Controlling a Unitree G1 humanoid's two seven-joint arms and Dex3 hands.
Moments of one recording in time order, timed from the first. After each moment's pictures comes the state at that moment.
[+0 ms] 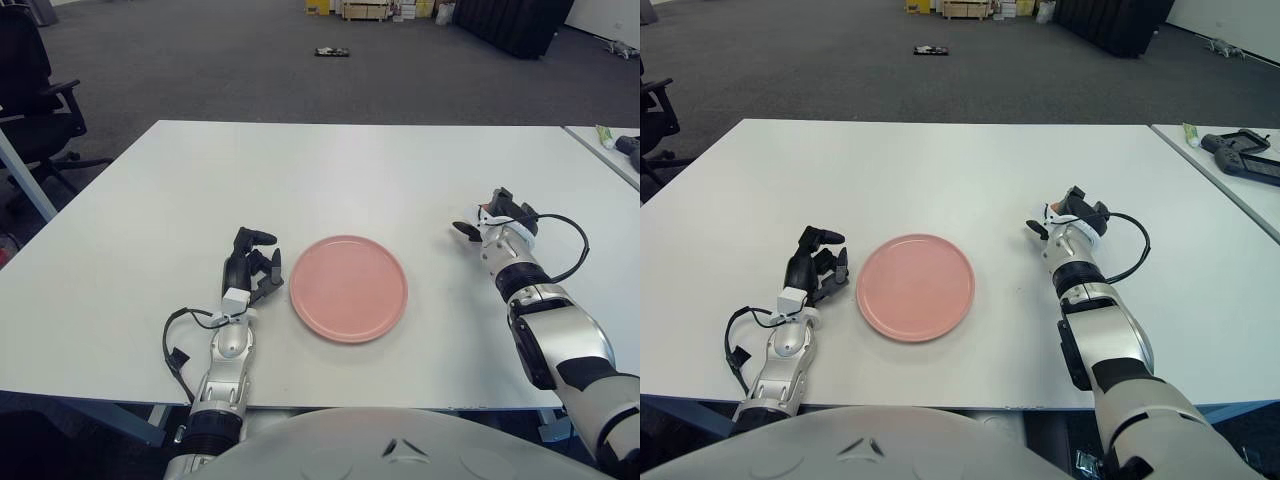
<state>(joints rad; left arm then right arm) 0.16 -0.03 0.00 0.24 0.15 -0.36 0.20 -0.66 -0.31 0.19 1.08 -0.57 0.36 -0.27</state>
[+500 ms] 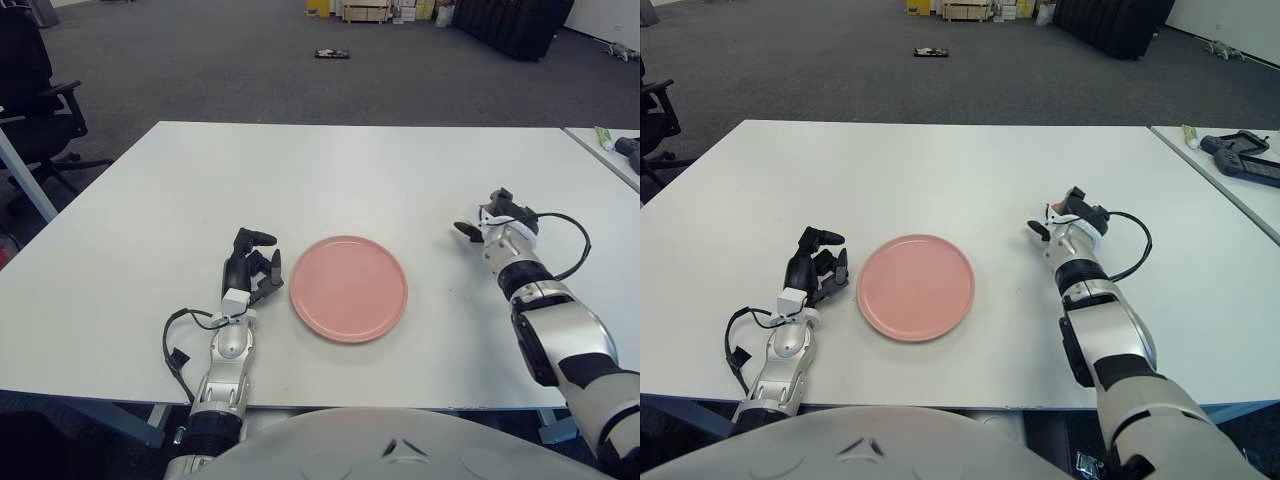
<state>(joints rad) 0.16 -0.03 0.00 0.24 0.15 -0.36 0.20 -0.67 -0.32 0.19 1.11 -0.54 0.34 -0.29</state>
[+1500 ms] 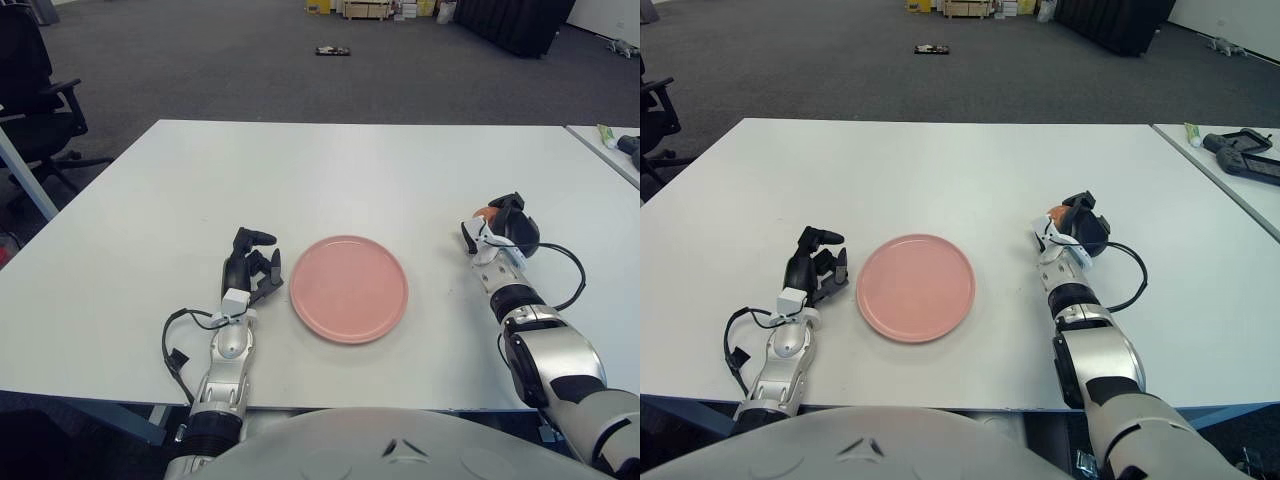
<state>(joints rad) 0.16 -0.03 0.00 0.23 0.16 -0.36 0.20 -0.52 -0.26 0.07 1.06 -0.41 0.04 -0.80</state>
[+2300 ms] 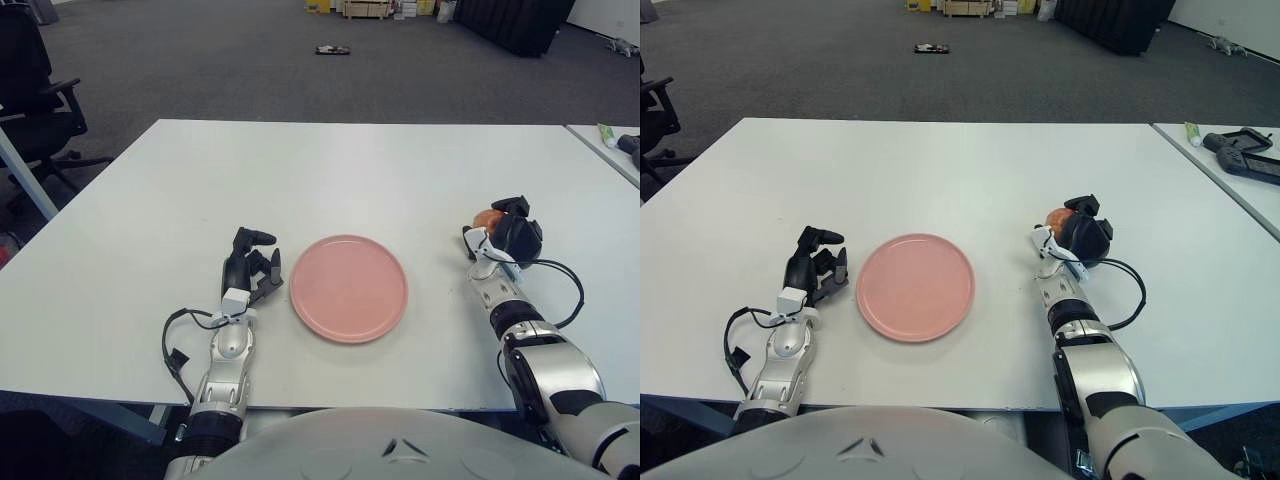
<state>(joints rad) 0.17 -0.03 0.00 0.22 0.16 -0.35 0.20 -0.45 -0.24 0.04 1.00 -0.40 -0.11 -0.95</state>
